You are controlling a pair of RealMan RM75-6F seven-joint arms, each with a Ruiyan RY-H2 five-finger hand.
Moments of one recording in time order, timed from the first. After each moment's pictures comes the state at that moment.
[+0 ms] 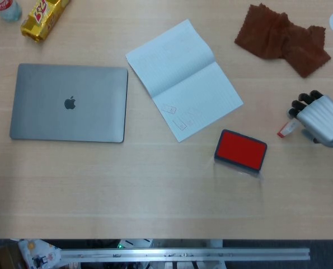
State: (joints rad) left arm -0.04 -1.08 -0.02 -1.71 1.50 1.52 0.15; right arm 0.48 -1.39 -0.03 -1.17 -1.72 1.03 -0.13
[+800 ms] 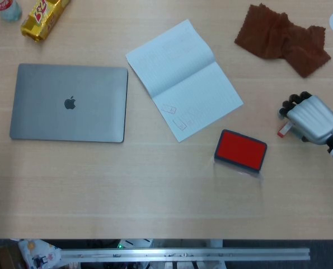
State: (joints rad) left arm -0.04 -1.08 -0.01 -1.70 1.49 1.50 0.16; right arm 0.52 -1.50 -0.05 -1.07 -1.66 0.99 -0.08
